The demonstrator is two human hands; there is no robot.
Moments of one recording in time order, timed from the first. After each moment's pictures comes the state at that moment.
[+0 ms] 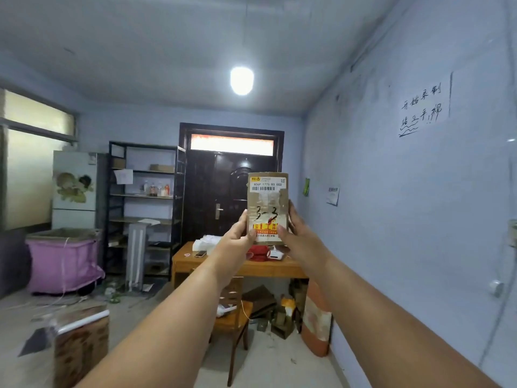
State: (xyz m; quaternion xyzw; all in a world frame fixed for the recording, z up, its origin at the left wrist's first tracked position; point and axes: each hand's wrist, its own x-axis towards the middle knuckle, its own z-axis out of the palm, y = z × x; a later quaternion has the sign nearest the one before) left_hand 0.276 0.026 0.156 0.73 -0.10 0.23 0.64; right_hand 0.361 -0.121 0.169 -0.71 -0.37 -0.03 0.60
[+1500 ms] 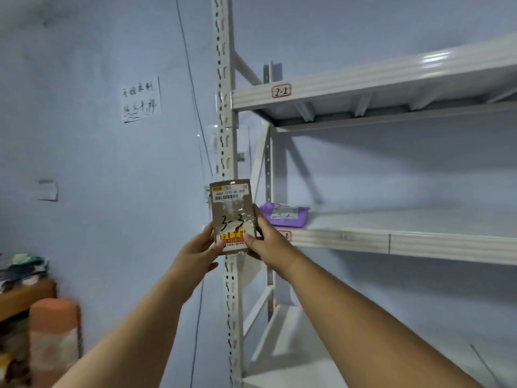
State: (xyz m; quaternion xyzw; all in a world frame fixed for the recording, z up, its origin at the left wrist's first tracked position) left_hand 0.247 -0.229 0.123 0.63 -0.39 -0.11 0.66; right_hand 0.147 -0.380 0.139 -0.80 0.05 -0.30 0.52
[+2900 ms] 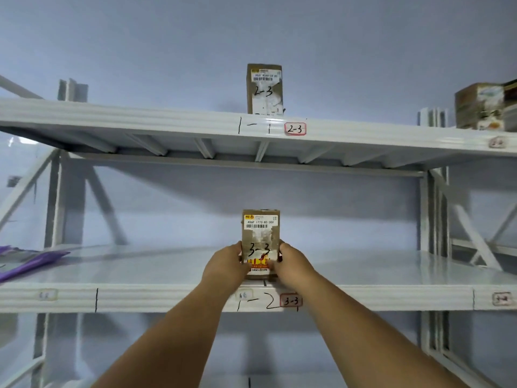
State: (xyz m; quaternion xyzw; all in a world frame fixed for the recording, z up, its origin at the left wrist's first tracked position) left_hand -0.190 -0.648 0.194 0.72 -0.55 0.02 0.42; right_hand -0.329 -0.702 0.204 -0.81 0.42 -0.36 0.20
